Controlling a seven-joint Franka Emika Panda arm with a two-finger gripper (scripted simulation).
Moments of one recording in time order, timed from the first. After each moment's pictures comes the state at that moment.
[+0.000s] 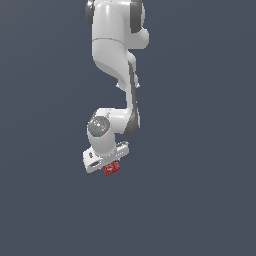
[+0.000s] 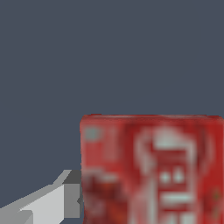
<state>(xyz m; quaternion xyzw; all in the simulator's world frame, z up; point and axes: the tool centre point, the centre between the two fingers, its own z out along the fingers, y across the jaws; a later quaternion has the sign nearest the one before) 0.050 -0.089 0.016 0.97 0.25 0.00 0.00</state>
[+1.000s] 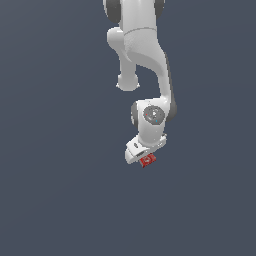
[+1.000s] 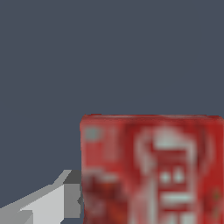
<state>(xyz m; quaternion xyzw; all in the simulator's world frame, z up) 0.016 0.082 0.030 0.97 0.25 0.00 0.00</state>
